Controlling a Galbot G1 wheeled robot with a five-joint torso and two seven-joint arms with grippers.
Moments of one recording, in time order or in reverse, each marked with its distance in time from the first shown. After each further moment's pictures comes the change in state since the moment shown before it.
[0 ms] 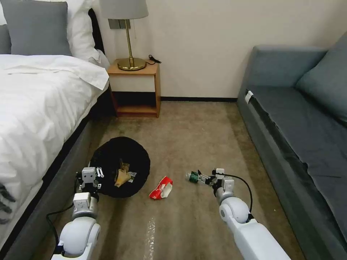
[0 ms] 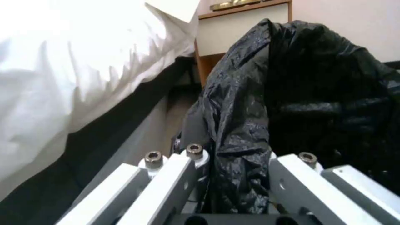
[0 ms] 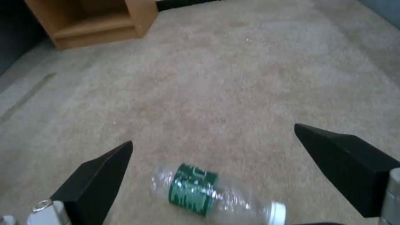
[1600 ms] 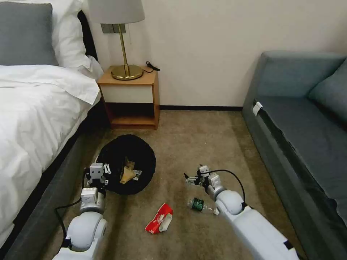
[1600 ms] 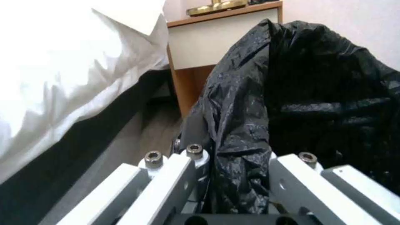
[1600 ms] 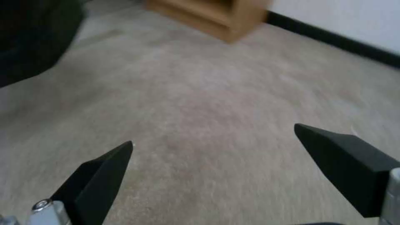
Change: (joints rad) left arm -0.047 -0.011 0.058 -0.027 0.017 0.071 -0.008; right arm 0.289 -0.161 -0.352 -0.150 -0.227 0.055 -0.320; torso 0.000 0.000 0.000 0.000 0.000
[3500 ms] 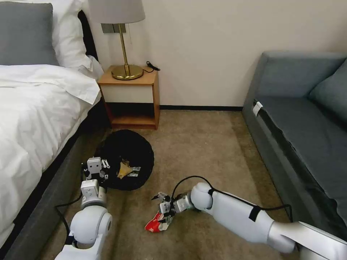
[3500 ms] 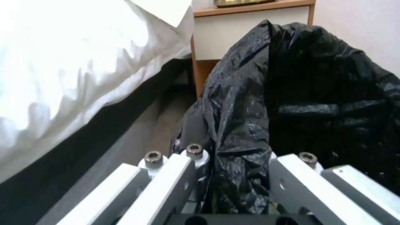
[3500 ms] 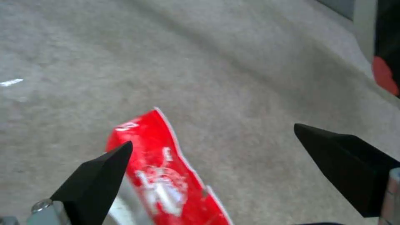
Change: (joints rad) left arm -0.006 -0.046 -0.001 -0.086 -0.035 0.130 -0.099; right arm 0.255 0.032 -0.516 -0.063 -0.475 0.308 -0.490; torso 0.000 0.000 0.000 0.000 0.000
